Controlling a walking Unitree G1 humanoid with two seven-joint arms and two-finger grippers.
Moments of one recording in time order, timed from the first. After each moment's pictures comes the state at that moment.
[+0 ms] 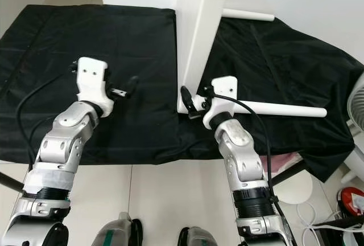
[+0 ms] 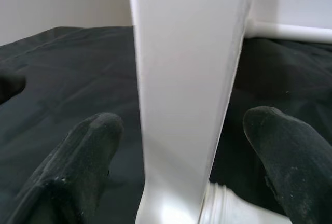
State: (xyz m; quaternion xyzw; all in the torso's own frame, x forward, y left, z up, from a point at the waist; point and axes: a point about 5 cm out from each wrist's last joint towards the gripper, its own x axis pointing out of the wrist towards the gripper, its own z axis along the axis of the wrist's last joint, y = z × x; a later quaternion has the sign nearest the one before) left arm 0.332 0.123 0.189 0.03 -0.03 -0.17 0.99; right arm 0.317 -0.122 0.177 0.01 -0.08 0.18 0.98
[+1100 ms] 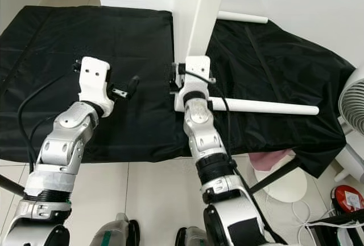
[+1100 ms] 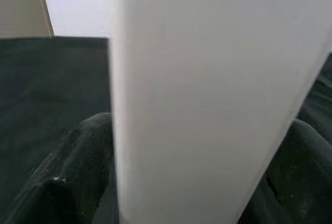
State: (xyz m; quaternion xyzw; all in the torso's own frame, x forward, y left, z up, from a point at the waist) left arm 0.327 0.125 0.187 0.05 -0.04 -0.16 0.99; right arm 0.353 -0.082 0.172 0.02 -0.09 0.01 1.00
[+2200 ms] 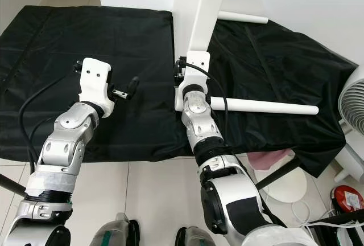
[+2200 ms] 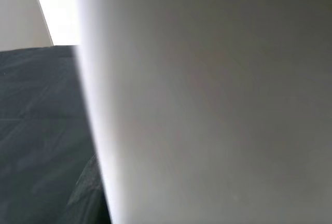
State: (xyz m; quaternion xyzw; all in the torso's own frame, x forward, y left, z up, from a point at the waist) left arm 0.328 0.126 0.188 0.06 -0.04 -0.15 0.99; right arm 0.380 -0.075 0.180 0.05 -0.07 0.01 1.00
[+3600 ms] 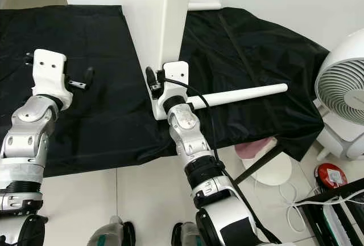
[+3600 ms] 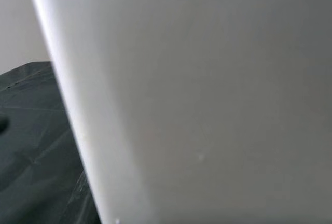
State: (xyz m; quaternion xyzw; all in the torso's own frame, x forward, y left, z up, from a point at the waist) left arm 0.337 0.201 0.194 0.12 -0.03 -0.03 0.99; right arm 0.342 -0.028 0.180 0.07 -0.13 0.20 0.97
